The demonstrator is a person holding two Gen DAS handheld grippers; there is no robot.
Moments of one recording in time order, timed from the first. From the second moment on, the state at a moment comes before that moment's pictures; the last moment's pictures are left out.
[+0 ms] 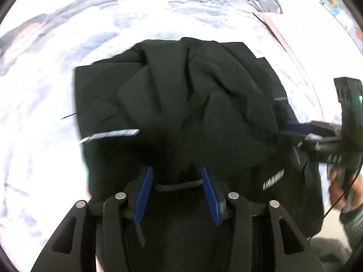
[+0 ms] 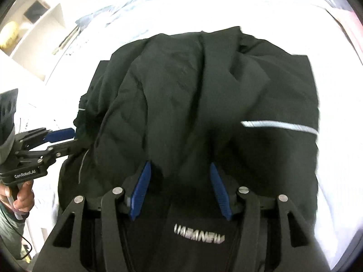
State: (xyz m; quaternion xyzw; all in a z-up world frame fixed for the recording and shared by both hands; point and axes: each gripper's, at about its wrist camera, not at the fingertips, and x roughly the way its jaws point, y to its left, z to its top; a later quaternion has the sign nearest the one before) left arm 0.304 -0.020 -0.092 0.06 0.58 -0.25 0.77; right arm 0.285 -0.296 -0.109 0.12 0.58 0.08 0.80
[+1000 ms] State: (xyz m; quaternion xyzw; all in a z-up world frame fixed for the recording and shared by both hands) left arm 0.190 0.157 -0.183 -0.18 0.60 -0.19 0.75; right arm 0.161 -0.374 -0.143 0.12 0.52 -0.07 0.84
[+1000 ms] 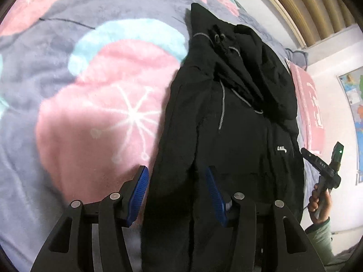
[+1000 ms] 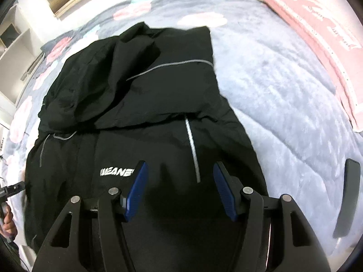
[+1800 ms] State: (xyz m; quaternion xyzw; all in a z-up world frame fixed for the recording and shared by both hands) left arm 0.113 0.148 -0.187 -0.14 0.57 -0.24 0.78; right arm -0.001 -0.399 -0.143 0.16 0.49 -0.09 0.85
